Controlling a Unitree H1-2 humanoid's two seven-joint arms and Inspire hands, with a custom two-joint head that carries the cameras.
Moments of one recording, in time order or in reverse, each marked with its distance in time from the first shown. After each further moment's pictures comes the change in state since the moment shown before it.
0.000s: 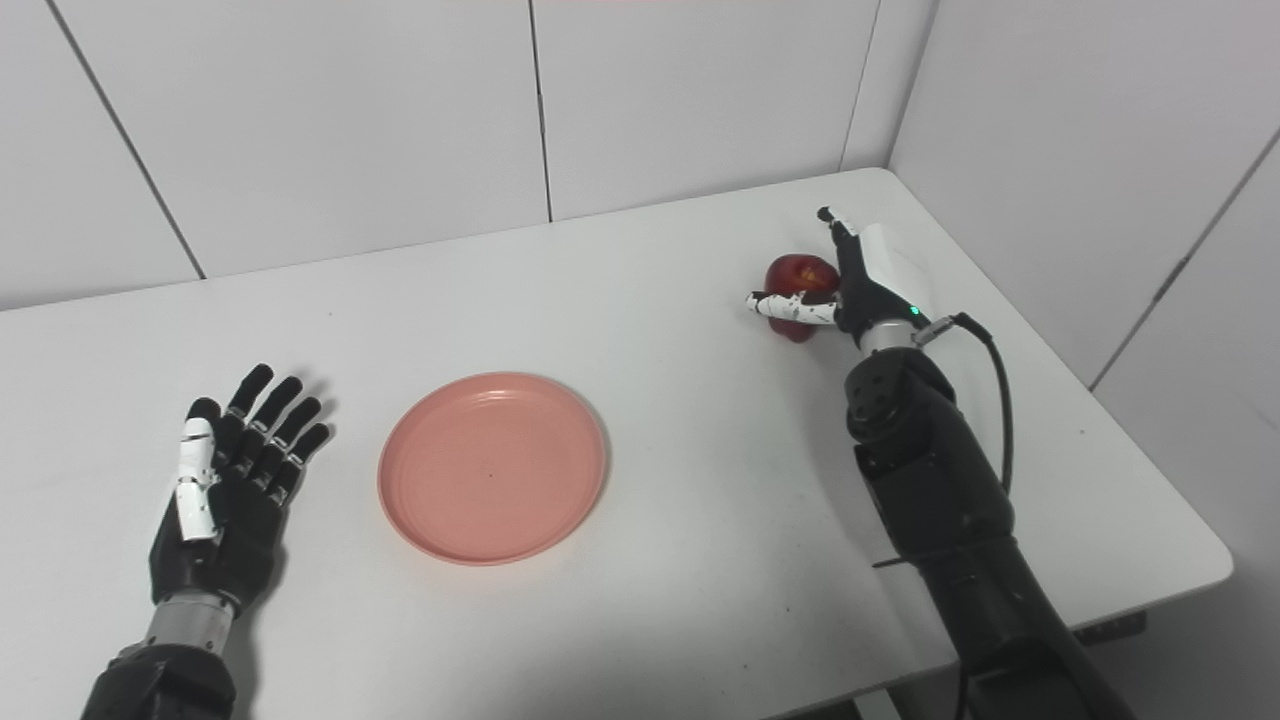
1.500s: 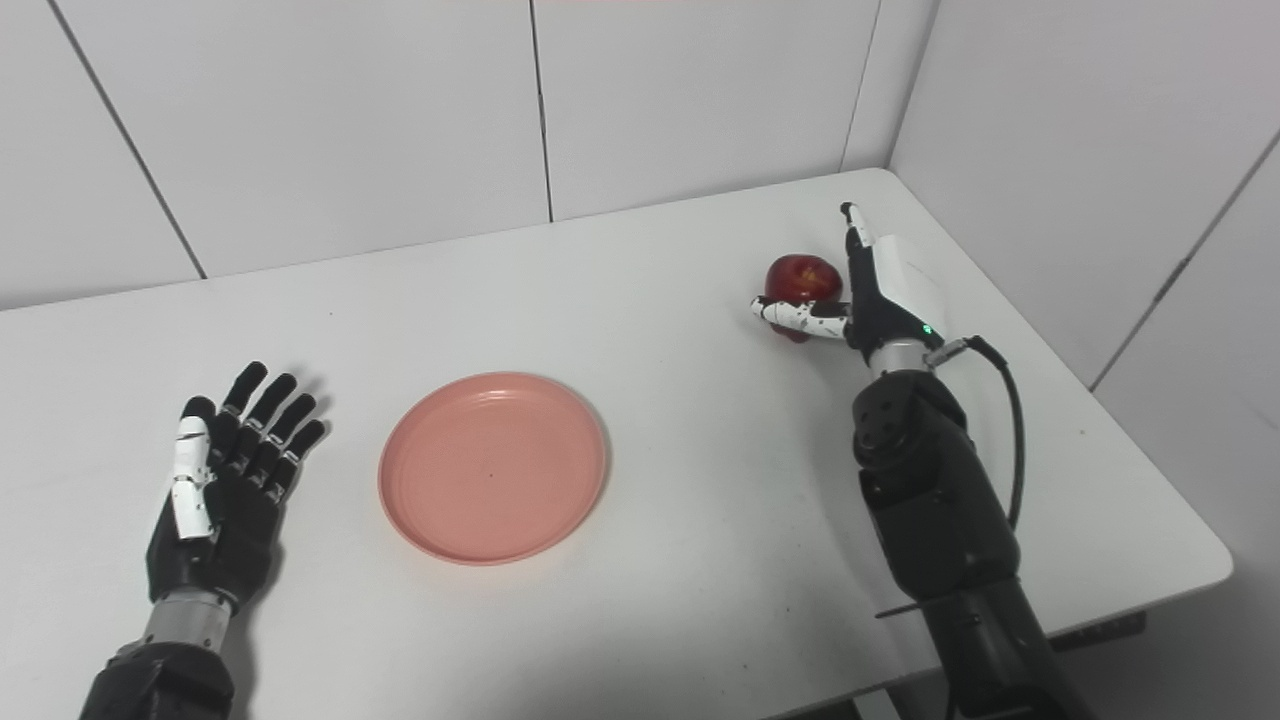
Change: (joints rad) left arm -0.007 0.003 0.008 0.021 -0.008 -0.025 -0.007; right arm 0.064 0.049 -0.061 -0.096 -0.092 0.014 0.037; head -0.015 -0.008
